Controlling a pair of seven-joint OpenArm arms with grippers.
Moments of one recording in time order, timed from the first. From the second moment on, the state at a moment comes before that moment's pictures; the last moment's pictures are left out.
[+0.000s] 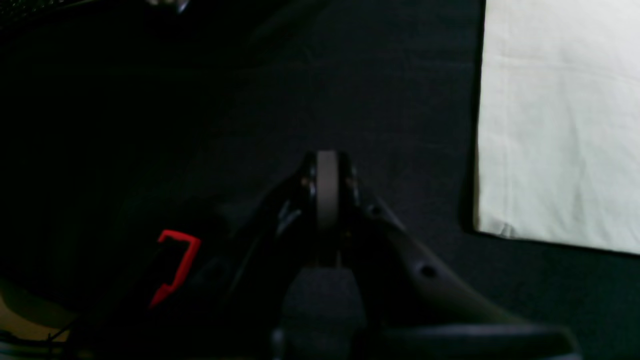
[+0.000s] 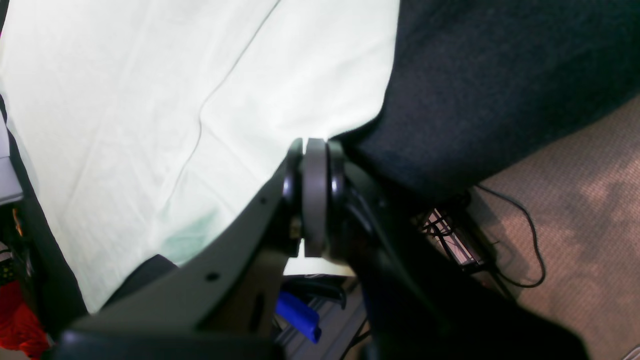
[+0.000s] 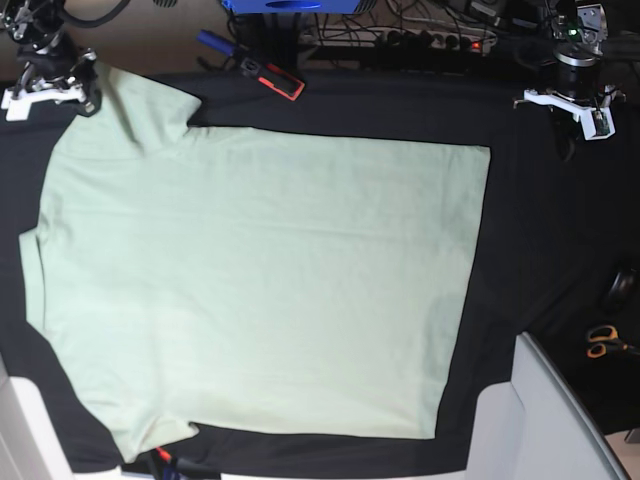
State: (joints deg) left arm 34.1 -18.2 -21.0 78.0 -14.8 -8.1 -14.8; right arm -26.2 -1.7 41.8 81.7 44.4 19.1 -43.2
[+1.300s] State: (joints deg) left arm 28.4 -14.1 -11.4 69.7 -15.2 -7.9 -14.8; right arm -25.4 -0.4 40.2 77.2 45.0 19.4 -42.6
